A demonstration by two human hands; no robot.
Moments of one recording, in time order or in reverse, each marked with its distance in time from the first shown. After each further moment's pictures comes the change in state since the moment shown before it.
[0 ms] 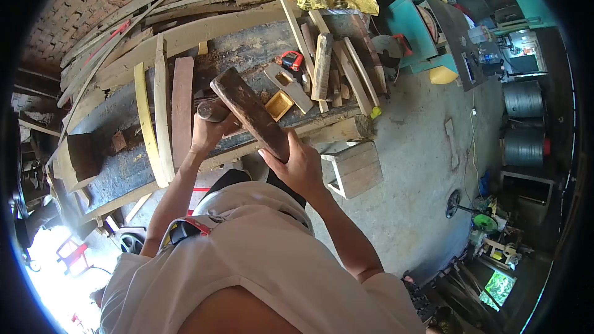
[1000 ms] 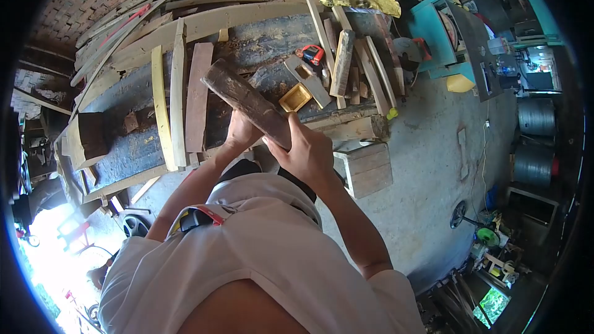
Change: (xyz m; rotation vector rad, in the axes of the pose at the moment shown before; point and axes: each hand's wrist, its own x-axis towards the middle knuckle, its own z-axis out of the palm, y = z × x) left_hand -0.015 -0.022 0.041 0.504 0.045 0.338; right_hand 0.017 -0.022 0.000 -0.268 -0.102 -0.084
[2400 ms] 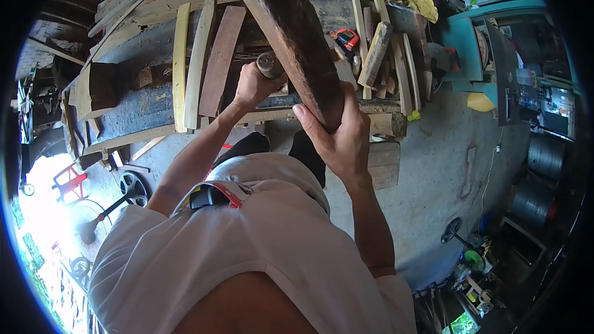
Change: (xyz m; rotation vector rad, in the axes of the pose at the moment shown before) left_hand 0.018 -0.008 -0.028 -0.290 -0.005 -0.385; right_hand 0.010 -0.024 -0.040 0.436 0.136 -0.091
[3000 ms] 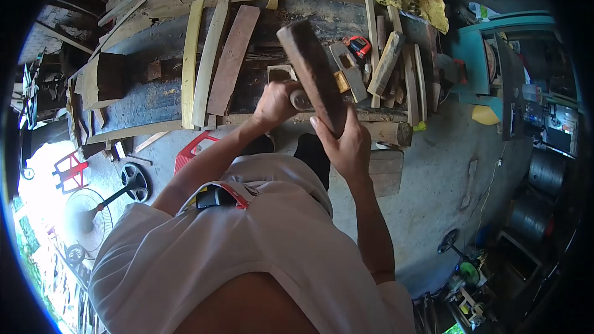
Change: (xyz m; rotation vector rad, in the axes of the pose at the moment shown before) left_hand -0.027 0.003 0.020 0.141 -0.055 0.236; right_hand -0.016 0.055 0.015 -0.160 -0.090 0.141
